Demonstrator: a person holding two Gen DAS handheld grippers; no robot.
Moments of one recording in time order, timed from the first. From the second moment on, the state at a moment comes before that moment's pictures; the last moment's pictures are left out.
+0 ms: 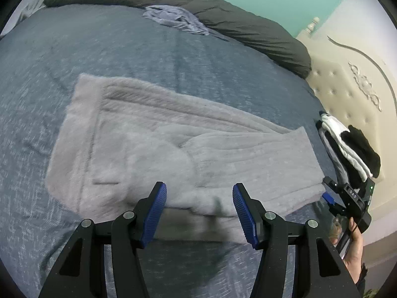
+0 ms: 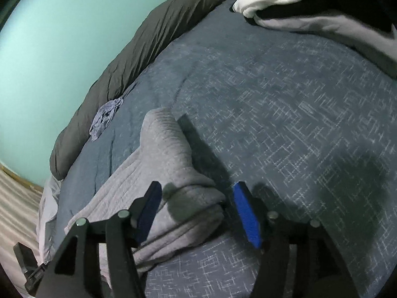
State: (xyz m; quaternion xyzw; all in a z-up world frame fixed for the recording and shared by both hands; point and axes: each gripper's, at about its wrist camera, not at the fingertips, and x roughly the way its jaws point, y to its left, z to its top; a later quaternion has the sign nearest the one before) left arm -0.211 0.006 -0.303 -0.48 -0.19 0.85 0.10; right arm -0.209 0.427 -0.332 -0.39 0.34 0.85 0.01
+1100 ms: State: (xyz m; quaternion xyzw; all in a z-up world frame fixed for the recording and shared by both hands) left arm -0.208 -0.105 -0.382 -0.43 -0.38 0.82 0.01; right arm -0.211 0.424 -0.347 -0.41 0.38 0.83 -0.01
